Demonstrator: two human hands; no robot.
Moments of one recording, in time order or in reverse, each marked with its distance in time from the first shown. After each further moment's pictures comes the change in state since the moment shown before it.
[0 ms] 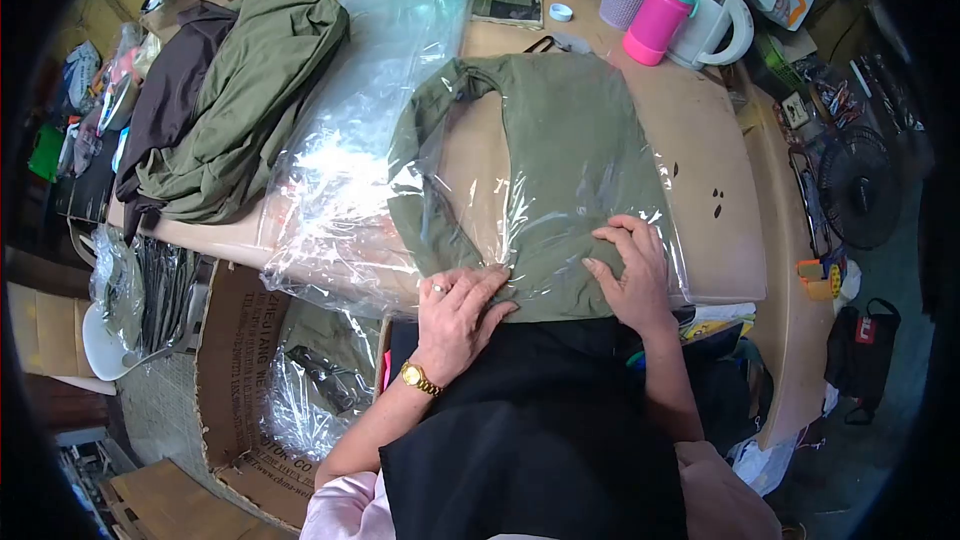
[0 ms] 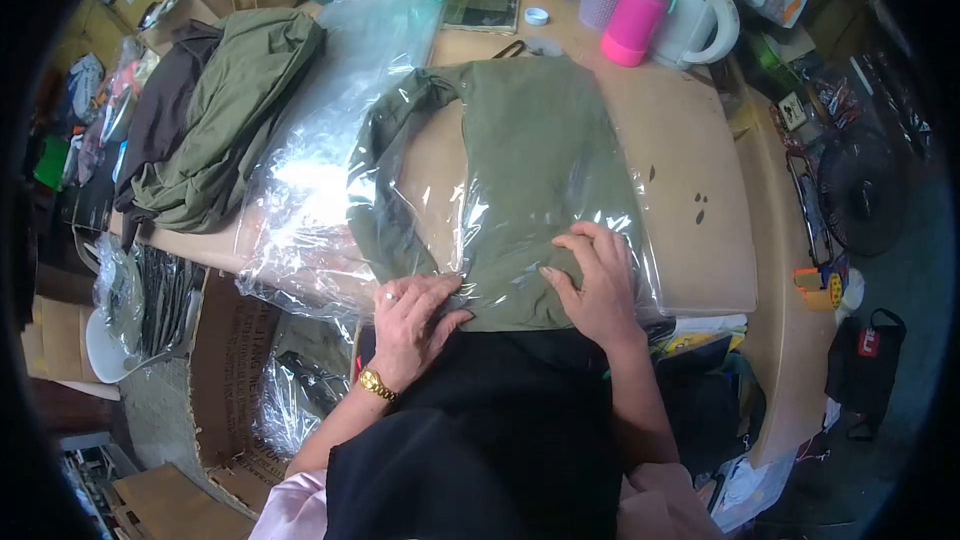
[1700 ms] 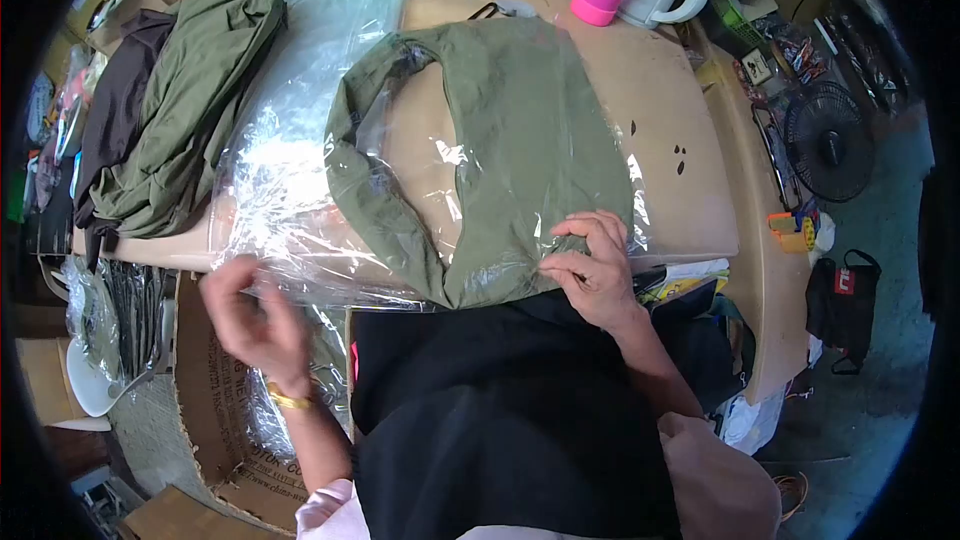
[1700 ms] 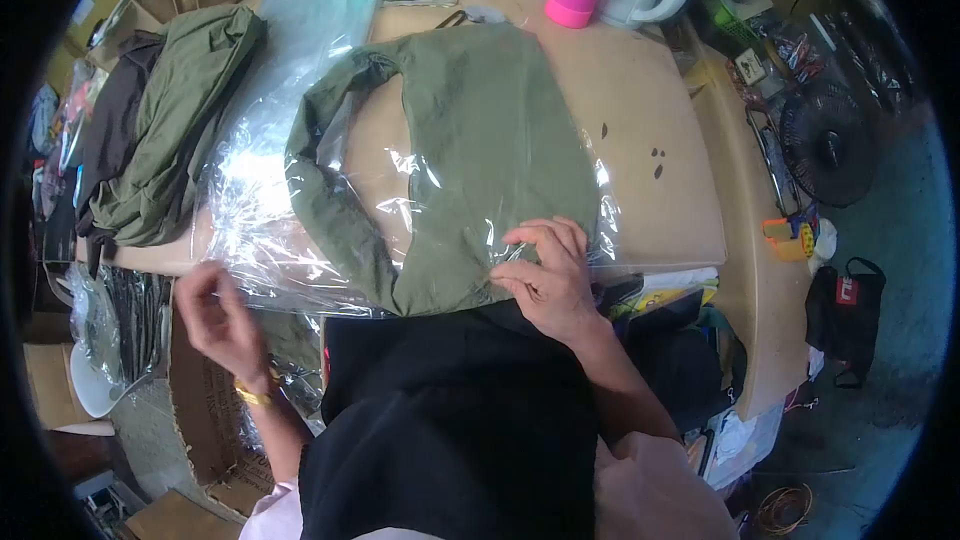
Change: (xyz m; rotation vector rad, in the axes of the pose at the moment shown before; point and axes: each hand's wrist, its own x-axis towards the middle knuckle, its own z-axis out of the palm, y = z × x) left_hand 0.001 -0.048 -0.113 0.001 0.479 -0.158; right_hand -0.029 -0.006 -0.004 0.091 0.001 -0.192
